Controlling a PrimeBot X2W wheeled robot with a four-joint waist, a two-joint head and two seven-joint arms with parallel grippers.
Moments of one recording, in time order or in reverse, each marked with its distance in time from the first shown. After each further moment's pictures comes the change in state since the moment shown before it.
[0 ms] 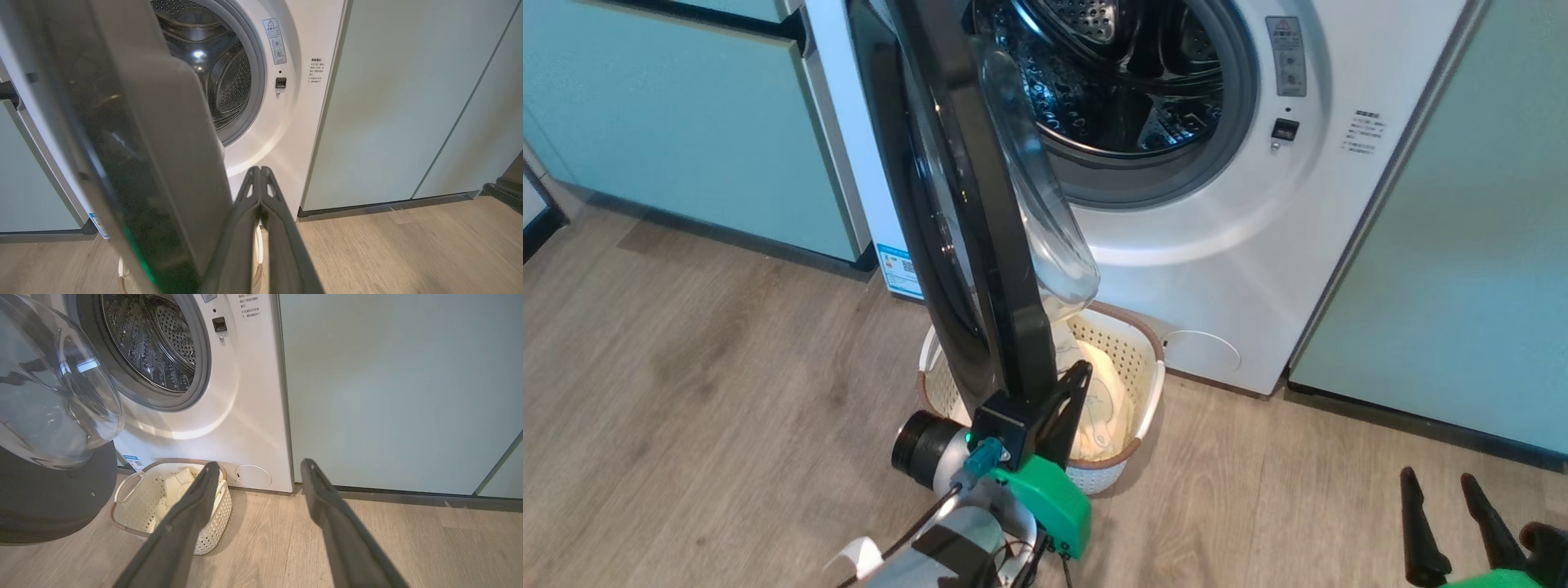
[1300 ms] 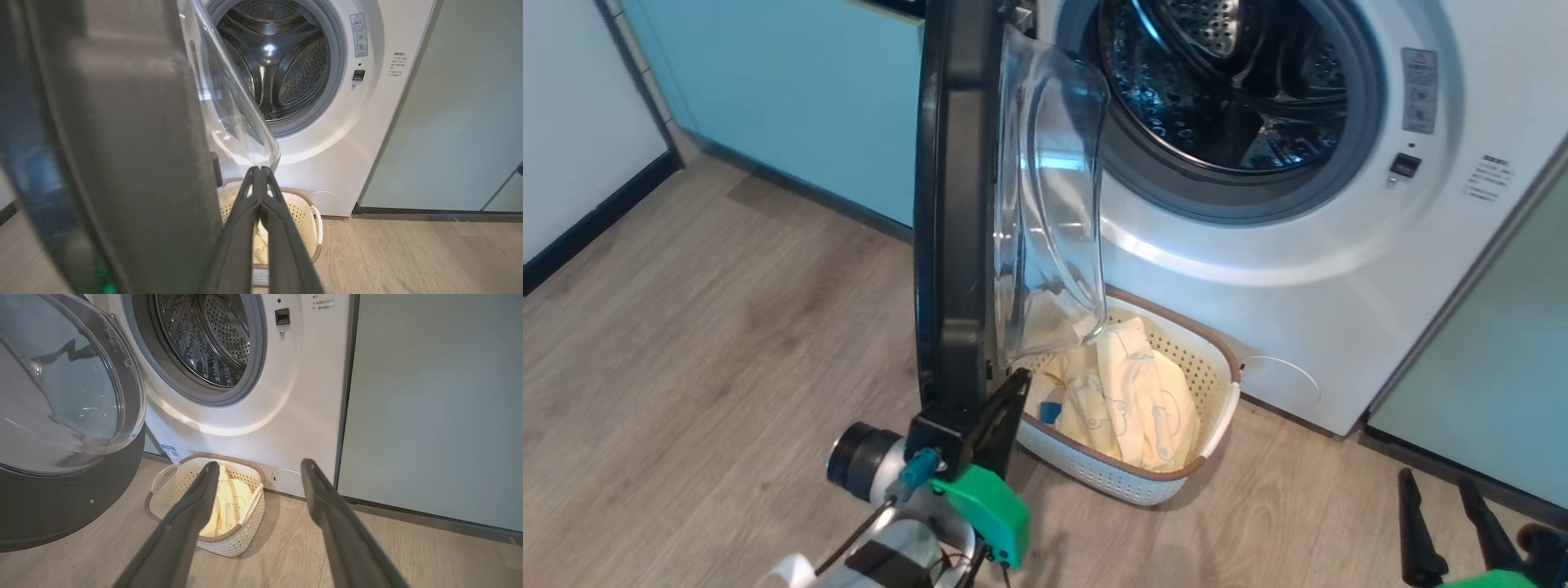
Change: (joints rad) left arm 0.072 0.127 0.036 -0.119 -0.004 0.003 0.036; right arm 0.000 0.017 -0.007 0.004 0.001 0.000 0.000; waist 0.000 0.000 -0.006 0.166
